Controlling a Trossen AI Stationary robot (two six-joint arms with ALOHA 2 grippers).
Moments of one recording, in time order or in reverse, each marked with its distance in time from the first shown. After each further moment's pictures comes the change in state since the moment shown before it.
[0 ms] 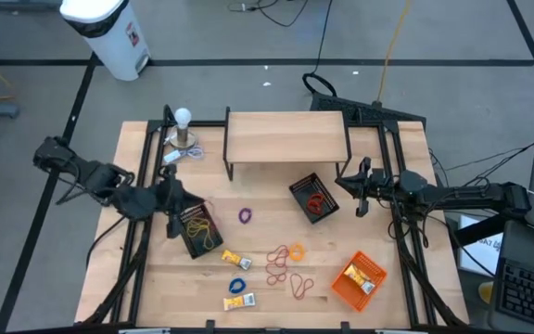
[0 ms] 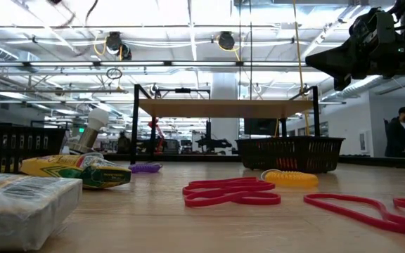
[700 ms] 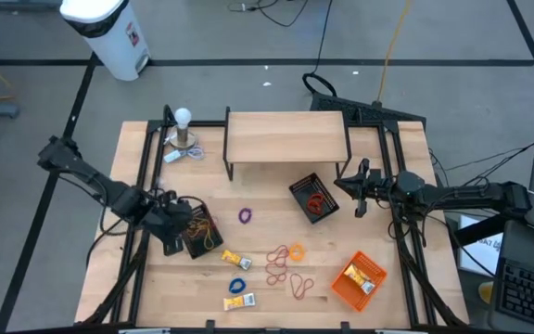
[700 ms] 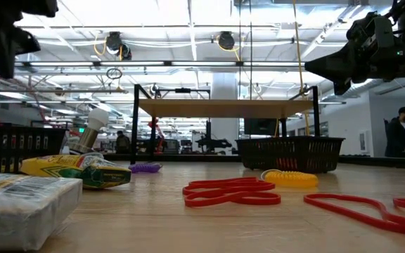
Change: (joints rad) left arm -0.043 0.132 -0.187 -0.246 0.335 -0.330; right arm 0.000 0.017 0.000 -0.026 0.003 0.019
